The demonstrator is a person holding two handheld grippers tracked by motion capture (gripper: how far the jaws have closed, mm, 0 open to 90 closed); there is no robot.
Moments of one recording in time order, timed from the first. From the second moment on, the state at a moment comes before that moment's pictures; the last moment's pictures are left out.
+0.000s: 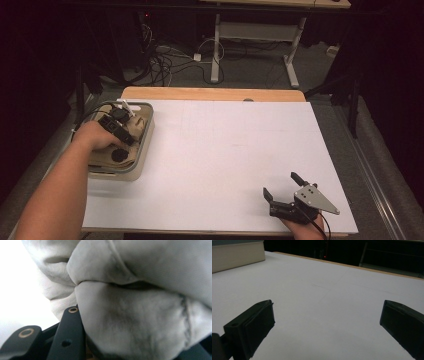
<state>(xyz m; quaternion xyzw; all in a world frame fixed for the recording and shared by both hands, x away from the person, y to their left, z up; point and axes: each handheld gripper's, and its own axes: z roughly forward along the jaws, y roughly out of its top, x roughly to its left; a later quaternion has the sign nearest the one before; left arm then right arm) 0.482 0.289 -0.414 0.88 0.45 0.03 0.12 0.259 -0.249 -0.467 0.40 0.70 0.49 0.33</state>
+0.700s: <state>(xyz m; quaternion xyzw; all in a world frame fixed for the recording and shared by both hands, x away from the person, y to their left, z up) 0.481 0.280 -0.388 0.89 0.45 -0.01 0.06 0.259 -0.249 -0.467 0.40 0.70 0.50 0.33</state>
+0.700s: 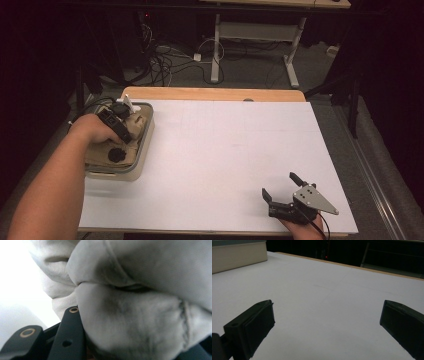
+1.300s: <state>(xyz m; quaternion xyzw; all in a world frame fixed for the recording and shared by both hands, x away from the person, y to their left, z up) 0.484 0.277 -0.372 0.89 0.45 -0.01 0.03 0.259 -0.247 -0.467 0.39 0.70 0.50 0.33</state>
